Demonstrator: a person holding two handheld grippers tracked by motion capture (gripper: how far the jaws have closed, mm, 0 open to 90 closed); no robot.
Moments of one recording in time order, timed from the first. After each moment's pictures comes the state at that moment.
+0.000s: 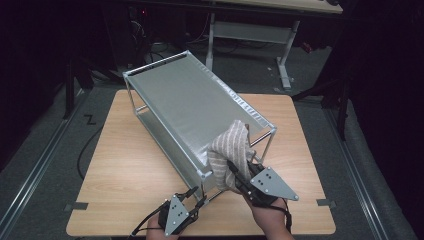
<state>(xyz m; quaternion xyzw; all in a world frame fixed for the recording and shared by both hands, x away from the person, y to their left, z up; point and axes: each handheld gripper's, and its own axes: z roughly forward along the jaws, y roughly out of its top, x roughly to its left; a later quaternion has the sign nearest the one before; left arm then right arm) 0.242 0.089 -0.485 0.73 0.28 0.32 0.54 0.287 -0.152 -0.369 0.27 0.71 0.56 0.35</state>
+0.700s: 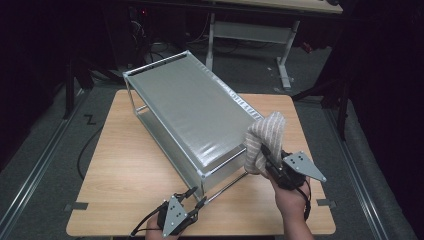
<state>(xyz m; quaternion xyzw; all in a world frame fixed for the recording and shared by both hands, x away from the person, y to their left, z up) 0.239 0.090 -0.484 0.72 0.28 0.31 0.55 0.333 -0.221 -0.381 0.39 0.66 0.52 0.37</state>
